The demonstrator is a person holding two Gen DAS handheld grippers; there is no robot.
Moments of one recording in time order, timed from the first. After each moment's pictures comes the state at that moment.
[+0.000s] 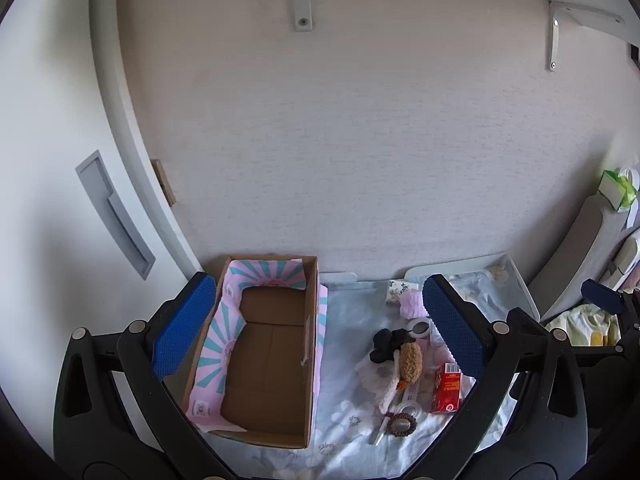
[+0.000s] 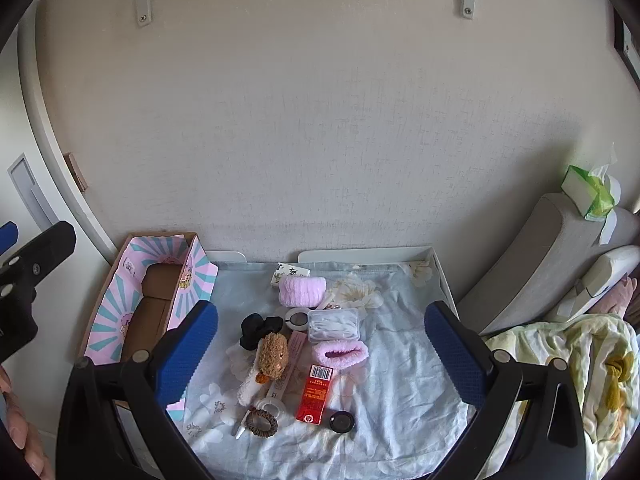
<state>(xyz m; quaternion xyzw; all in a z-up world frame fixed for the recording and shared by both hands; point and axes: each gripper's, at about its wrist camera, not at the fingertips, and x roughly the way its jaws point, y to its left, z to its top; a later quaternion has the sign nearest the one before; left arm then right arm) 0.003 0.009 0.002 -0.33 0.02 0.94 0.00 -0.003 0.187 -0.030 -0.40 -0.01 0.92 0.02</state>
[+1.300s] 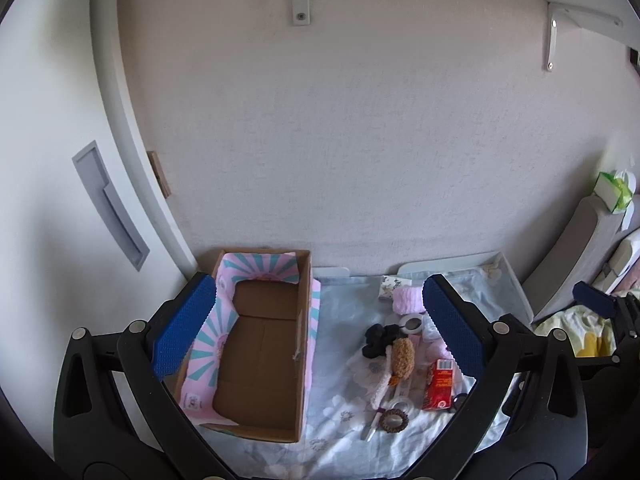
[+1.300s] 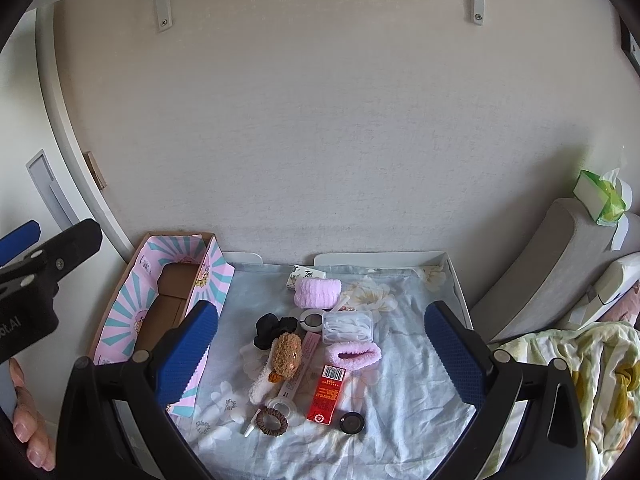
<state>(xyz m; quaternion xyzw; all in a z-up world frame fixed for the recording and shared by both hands) 0.006 0.012 -0.001 -0.34 0.02 0.94 0.00 0.007 0.180 -0.027 -0.39 -0.01 0.92 -0.01</state>
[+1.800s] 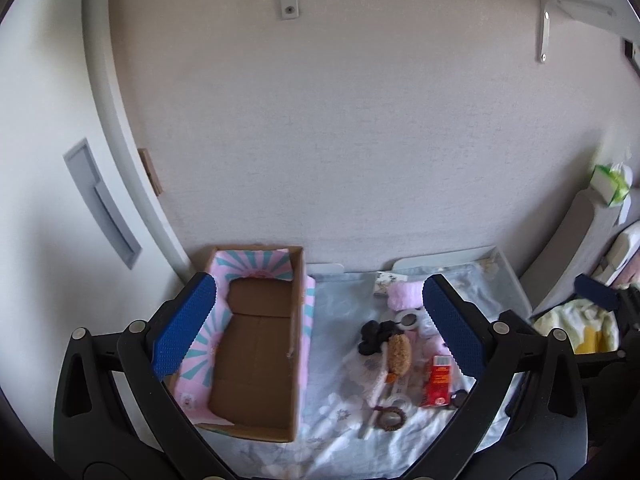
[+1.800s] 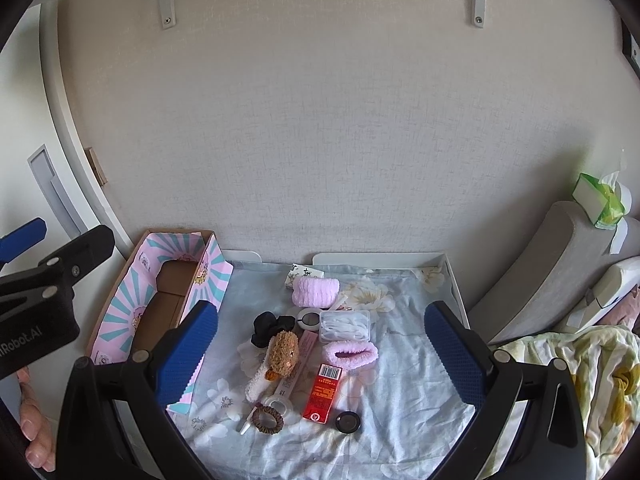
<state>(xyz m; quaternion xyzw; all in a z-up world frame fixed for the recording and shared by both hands) 0.006 0.012 -0.009 -0.34 0.00 0.94 0.02 0.008 0.179 -0.026 -0.39 -0.01 0.92 -0.01</state>
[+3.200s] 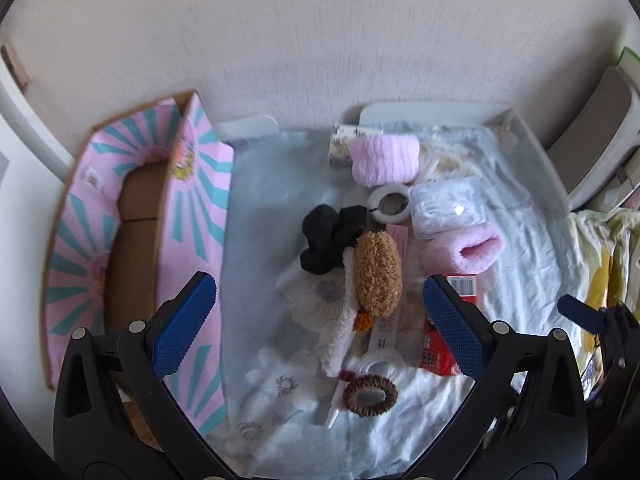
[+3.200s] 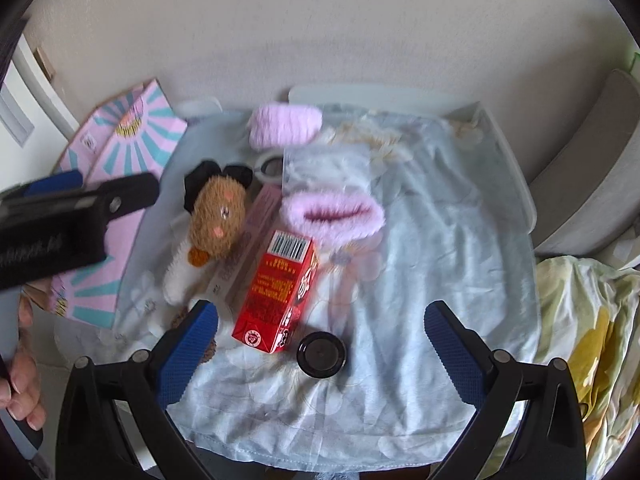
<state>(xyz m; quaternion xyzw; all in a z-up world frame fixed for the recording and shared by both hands) -0.065 0.084 -0.212 -0.53 0.03 0.84 0.03 0.001 0.225 -0.221 -0.55 0.00 0.84 -0.04</state>
